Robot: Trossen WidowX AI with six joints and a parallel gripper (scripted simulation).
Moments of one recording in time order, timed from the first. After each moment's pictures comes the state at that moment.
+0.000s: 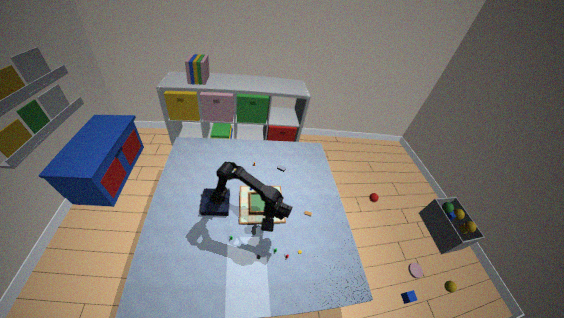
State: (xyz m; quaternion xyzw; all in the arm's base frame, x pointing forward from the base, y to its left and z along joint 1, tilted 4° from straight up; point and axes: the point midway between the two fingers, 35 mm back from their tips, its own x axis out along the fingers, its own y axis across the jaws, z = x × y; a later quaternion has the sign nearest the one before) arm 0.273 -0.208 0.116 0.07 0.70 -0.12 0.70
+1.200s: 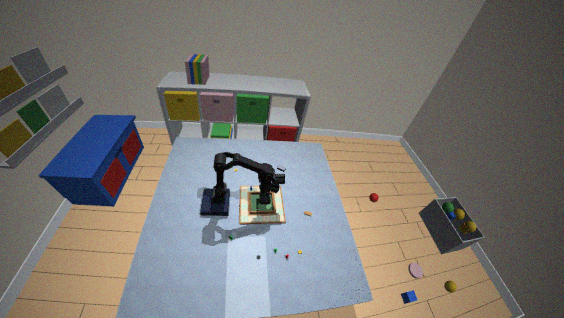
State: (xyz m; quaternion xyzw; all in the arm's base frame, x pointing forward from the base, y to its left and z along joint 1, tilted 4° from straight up) arm 0.278 -0.031 0.069 0.01 0.71 -0.06 0.70
